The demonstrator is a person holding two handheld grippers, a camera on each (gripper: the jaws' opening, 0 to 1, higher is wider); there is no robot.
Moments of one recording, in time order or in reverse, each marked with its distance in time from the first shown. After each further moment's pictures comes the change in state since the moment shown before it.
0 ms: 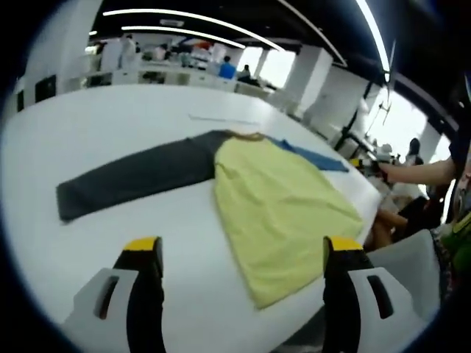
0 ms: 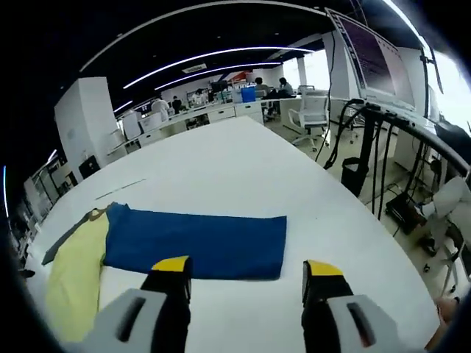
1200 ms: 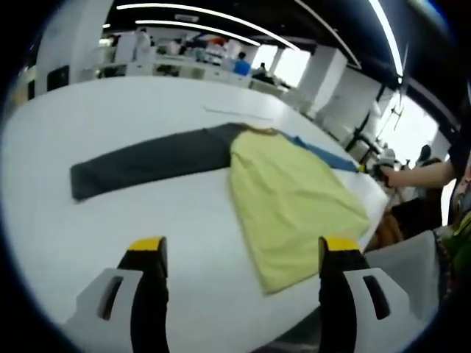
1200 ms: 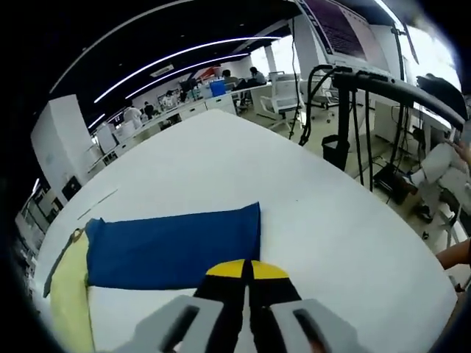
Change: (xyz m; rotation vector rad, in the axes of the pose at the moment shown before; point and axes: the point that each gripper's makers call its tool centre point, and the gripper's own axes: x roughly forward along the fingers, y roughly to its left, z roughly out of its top) left arm -0.011 0.011 -0.012 -0.046 0.018 0.059; right arm 0.049 -0.057 -0.016 0.132 0.036 -0.069
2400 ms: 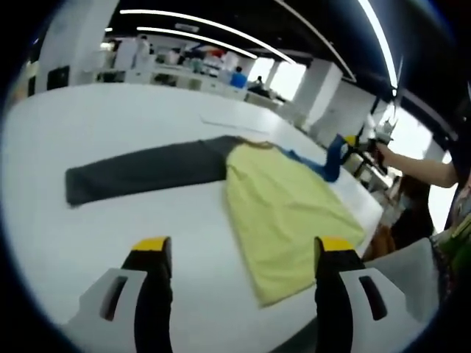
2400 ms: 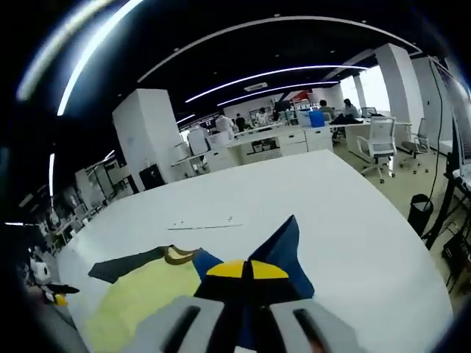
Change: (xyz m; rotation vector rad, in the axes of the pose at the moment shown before) left arm 0.002 -0.001 0.009 -0.021 -0.083 -0.043; right arm -0.055 0.257 0.087 -0.271 -0.138 0.535
